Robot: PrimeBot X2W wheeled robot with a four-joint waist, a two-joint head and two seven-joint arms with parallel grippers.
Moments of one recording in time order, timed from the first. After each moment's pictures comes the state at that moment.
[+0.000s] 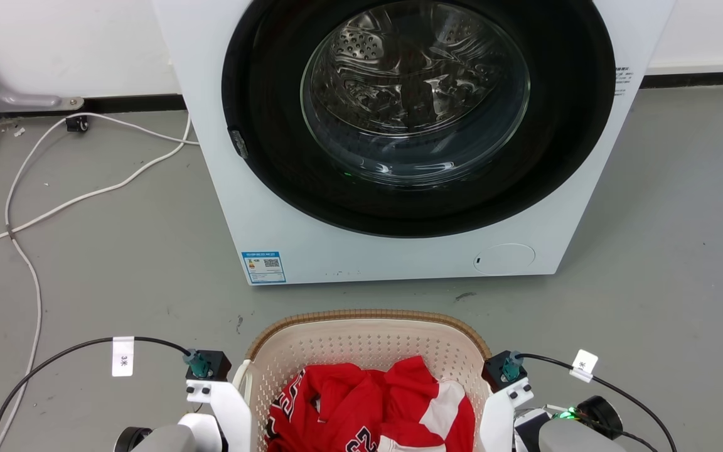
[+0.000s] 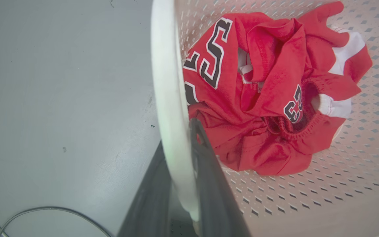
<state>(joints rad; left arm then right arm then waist) -0.54 0.21 -0.79 1.21 -0.85 -0.13 0.20 -0.57 -0.05 0.98 1.26 0.66 0.13 0.21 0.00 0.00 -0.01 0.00</state>
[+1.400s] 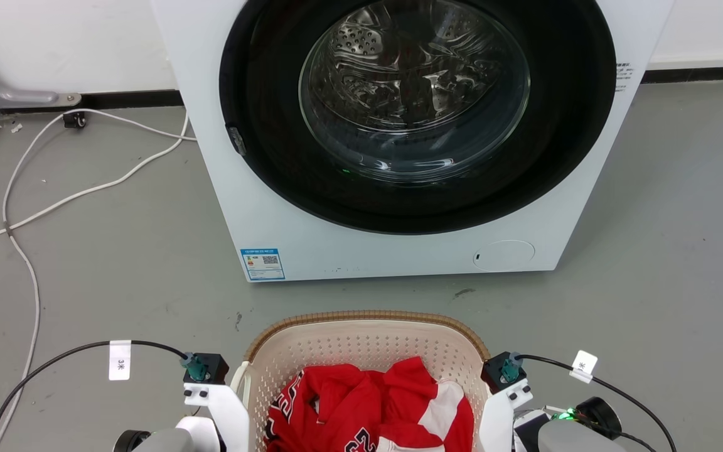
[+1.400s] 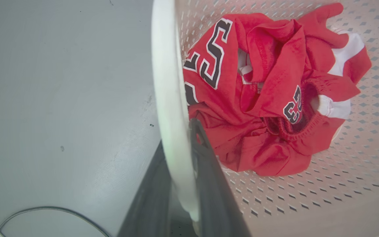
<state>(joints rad) -0.55 0.22 -0.89 1.23 -0.95 -0.13 0.16 -0.59 -0.05 1.10 1.28 0.78 0.13 0.18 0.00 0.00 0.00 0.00</state>
